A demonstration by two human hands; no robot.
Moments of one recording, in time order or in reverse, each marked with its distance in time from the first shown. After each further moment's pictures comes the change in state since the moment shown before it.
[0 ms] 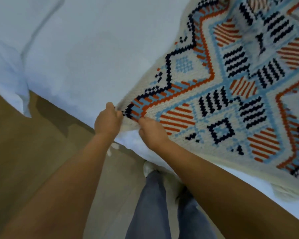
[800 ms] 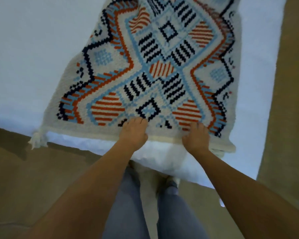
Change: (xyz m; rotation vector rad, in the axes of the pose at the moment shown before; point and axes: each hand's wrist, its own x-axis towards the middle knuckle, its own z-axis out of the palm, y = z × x) left_hand -0.137 0.167 0.128 0.446 -0.489 0.691; right_hand -0.221 0.236 -0.046 -0.083 0.224 0.839
